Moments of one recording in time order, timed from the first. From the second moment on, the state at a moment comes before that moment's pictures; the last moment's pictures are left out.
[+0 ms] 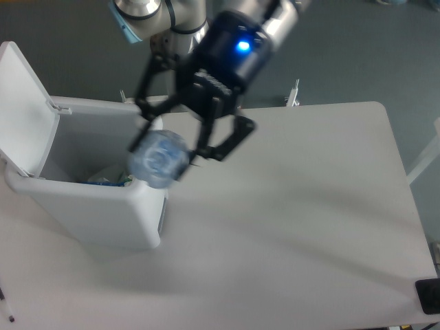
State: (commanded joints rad) arm 2.45 -1.65 -1.52 -0.83 0.52 0.34
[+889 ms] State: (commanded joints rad) arm 2.61 -1.60 -1.67 -0.82 0.55 0.56
